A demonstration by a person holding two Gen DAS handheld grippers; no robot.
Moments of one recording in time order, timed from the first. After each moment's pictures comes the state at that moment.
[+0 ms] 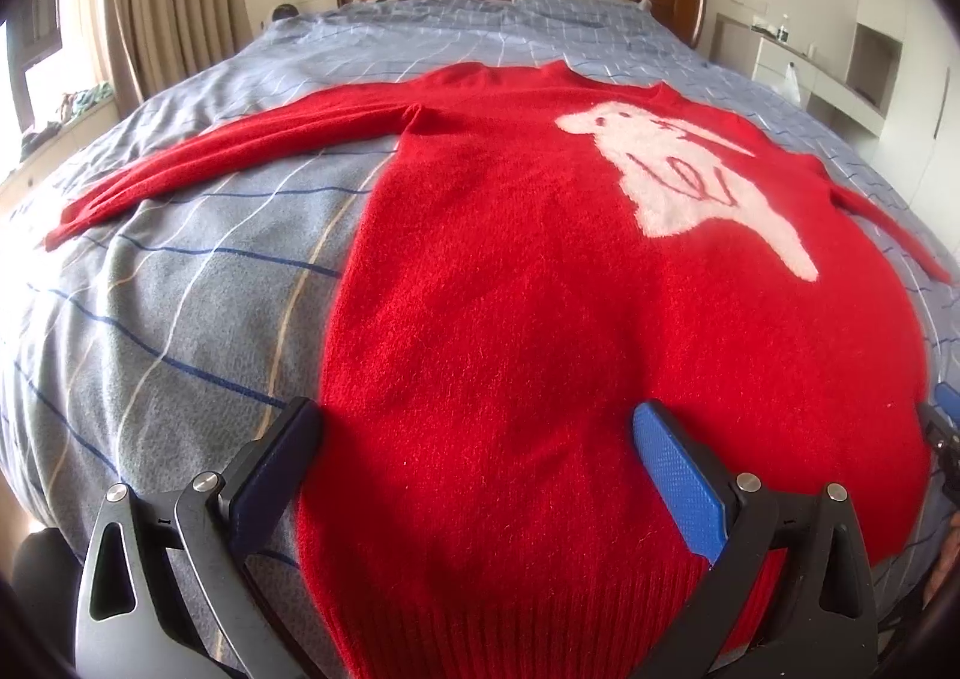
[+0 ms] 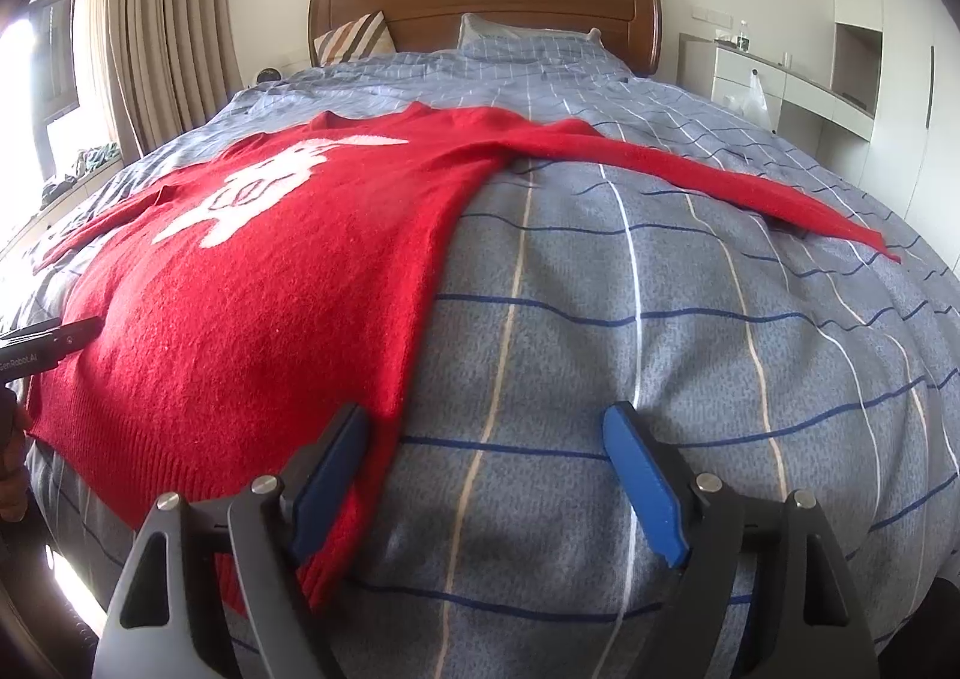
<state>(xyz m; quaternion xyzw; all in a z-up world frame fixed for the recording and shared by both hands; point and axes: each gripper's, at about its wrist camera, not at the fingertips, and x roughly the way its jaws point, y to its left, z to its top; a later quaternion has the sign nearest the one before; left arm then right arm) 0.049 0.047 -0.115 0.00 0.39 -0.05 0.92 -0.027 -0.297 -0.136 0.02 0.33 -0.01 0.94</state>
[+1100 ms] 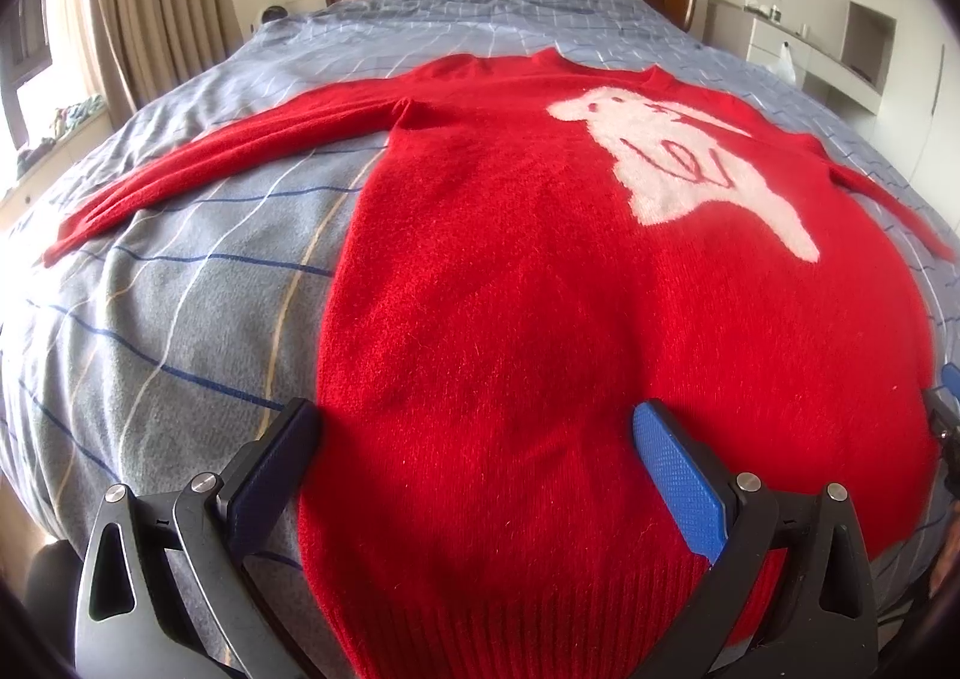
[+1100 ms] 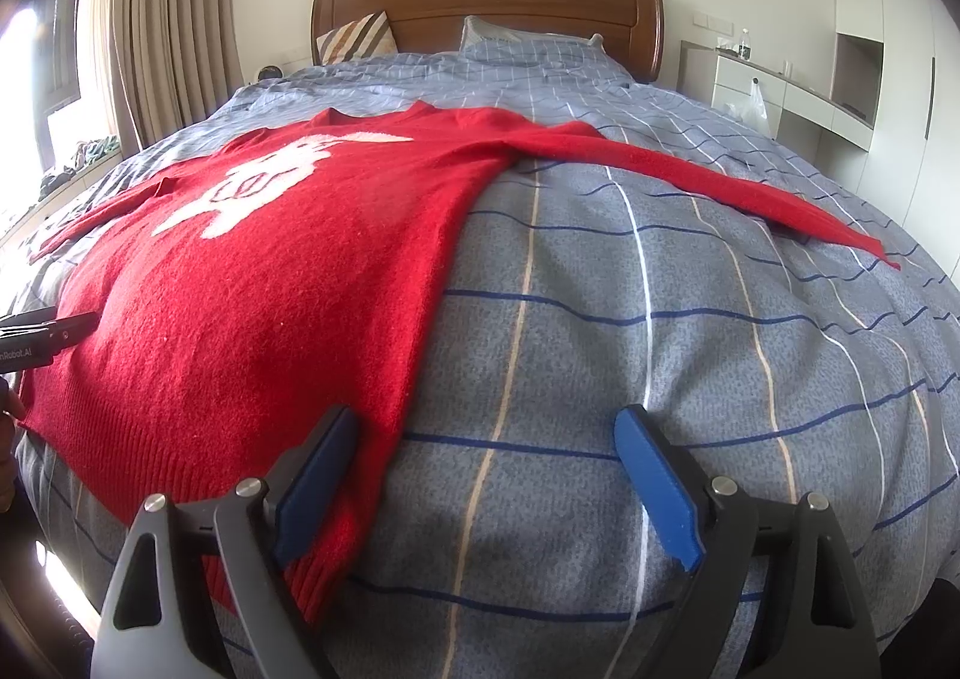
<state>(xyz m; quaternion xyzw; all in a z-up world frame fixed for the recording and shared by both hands) 0.048 0.045 -0.116 0.02 0.40 -0.05 0.91 -0.026 -0.293 -0.138 0.01 0.33 -0.02 0.94</state>
